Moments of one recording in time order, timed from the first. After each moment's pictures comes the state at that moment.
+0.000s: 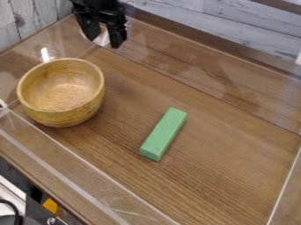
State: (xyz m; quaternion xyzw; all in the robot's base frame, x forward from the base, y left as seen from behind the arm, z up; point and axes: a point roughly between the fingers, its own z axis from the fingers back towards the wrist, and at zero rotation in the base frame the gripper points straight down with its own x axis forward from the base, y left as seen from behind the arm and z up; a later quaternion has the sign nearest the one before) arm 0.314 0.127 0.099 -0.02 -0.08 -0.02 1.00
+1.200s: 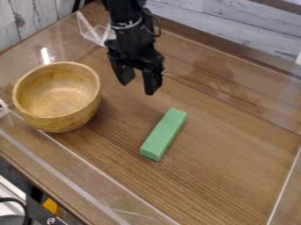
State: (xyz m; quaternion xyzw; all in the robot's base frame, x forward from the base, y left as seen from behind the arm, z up) arm 0.285 0.051 0.069 -0.06 -0.05 -0.03 1.00
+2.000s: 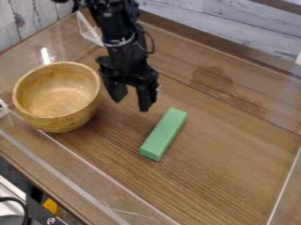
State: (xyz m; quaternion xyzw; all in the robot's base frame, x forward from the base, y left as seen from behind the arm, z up) arm 0.260 0.047 0.053 -0.06 -0.04 0.00 1.00
